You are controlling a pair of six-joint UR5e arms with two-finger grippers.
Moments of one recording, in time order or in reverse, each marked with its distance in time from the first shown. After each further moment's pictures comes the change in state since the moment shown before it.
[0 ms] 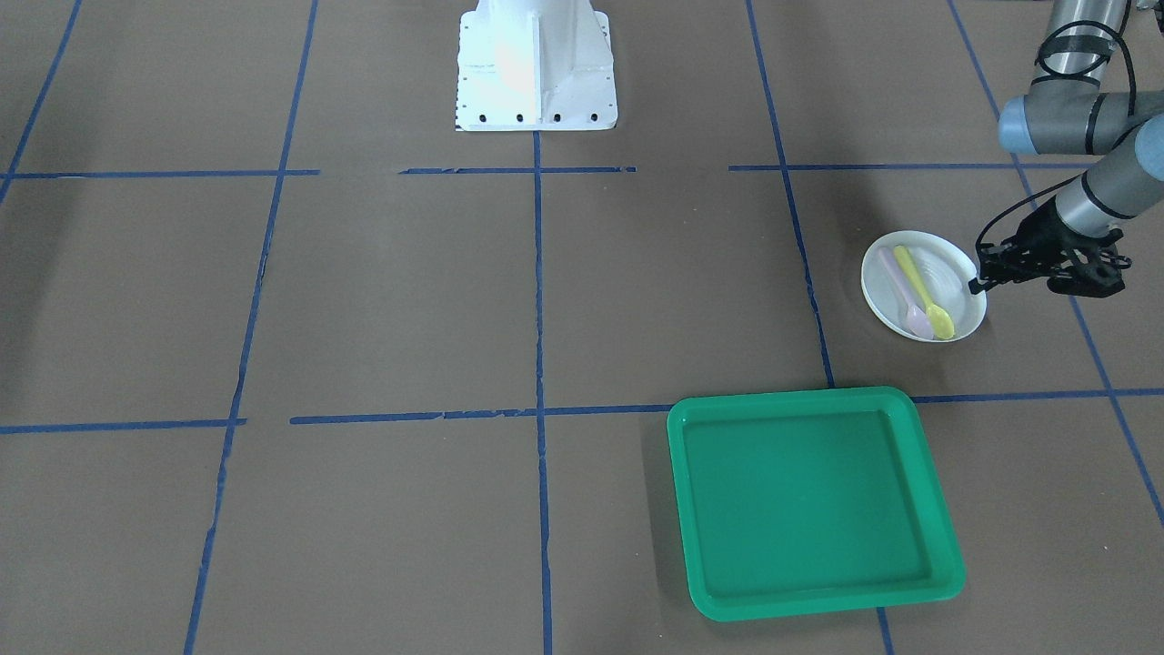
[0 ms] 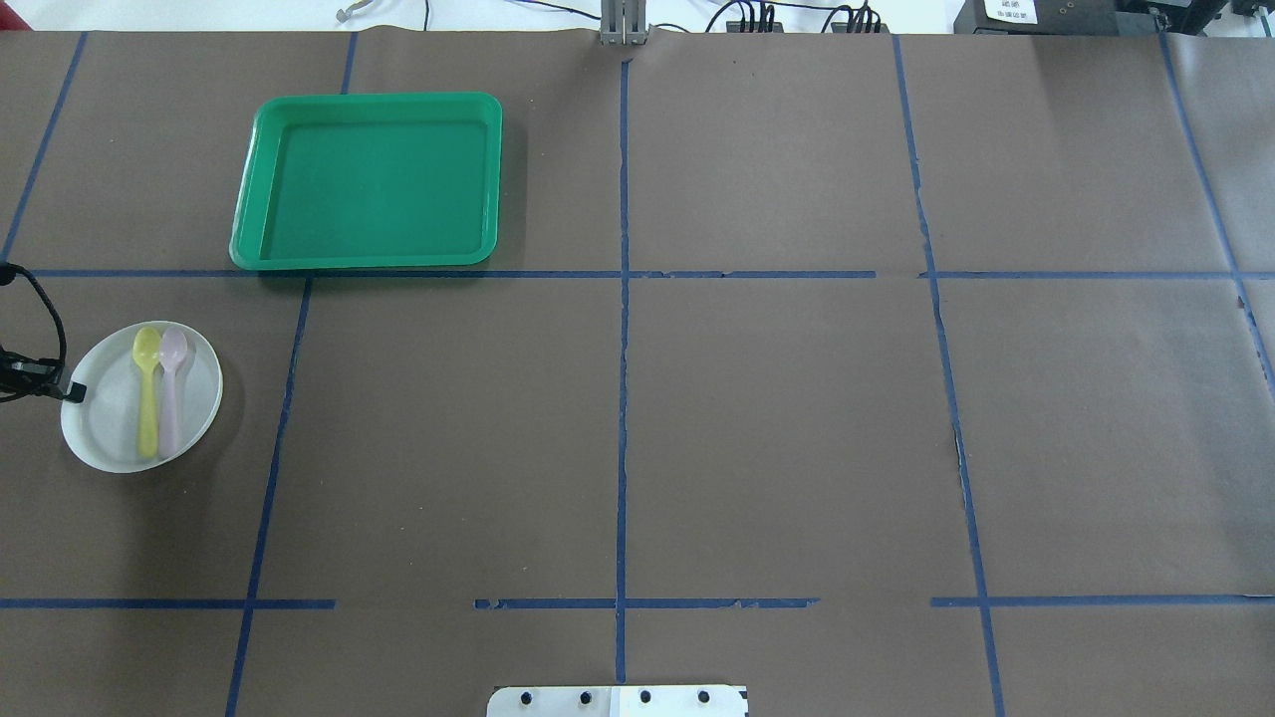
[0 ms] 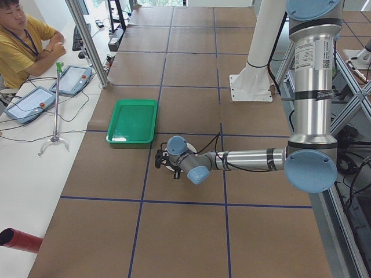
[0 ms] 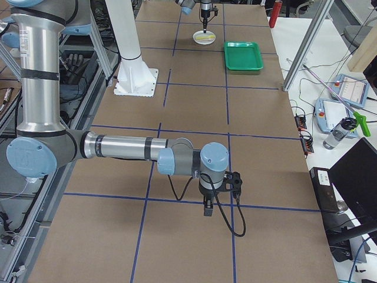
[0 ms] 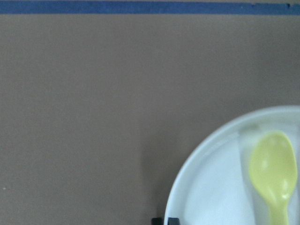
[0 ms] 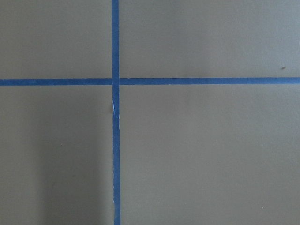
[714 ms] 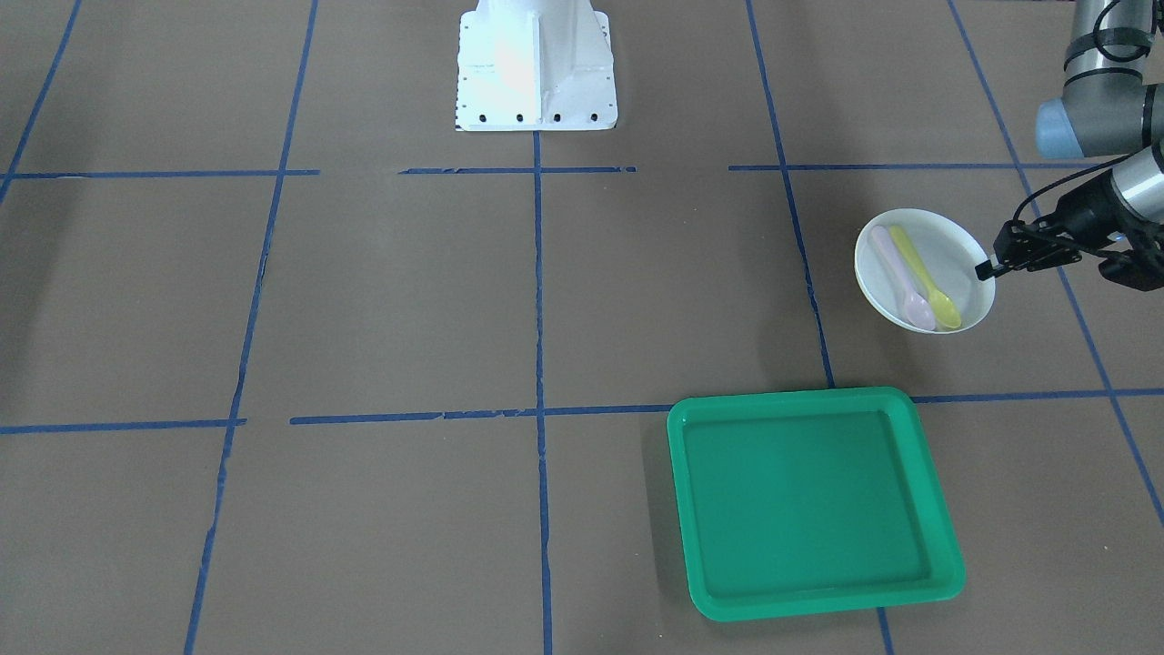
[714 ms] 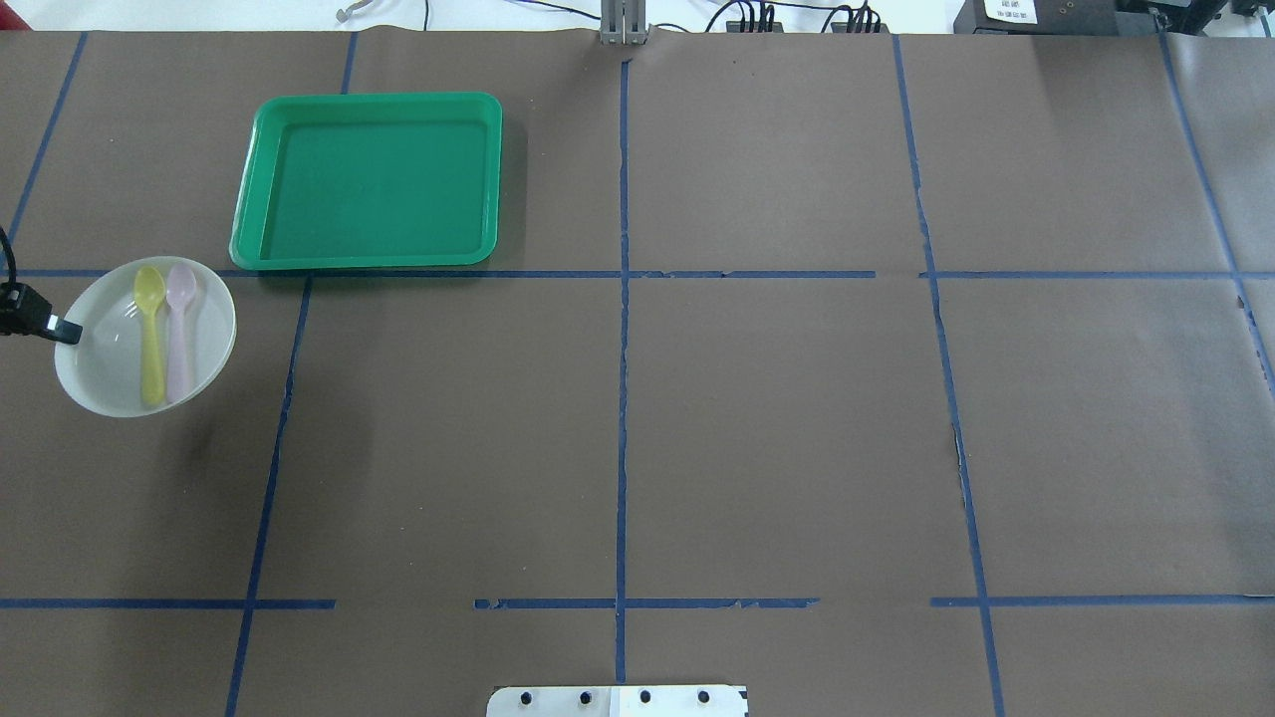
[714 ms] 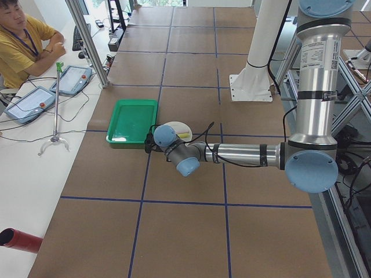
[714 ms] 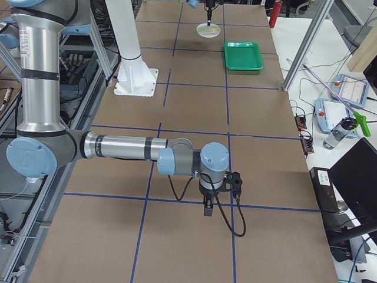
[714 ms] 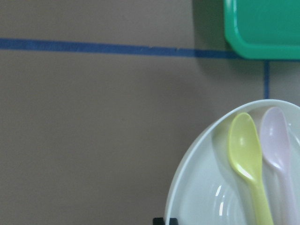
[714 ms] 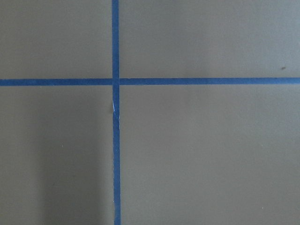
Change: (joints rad) left arm -0.184 -0.098 -0.056 0.028 -0.290 -0.035; right arm 0.000 0.000 0.000 0.000 0.001 0.000
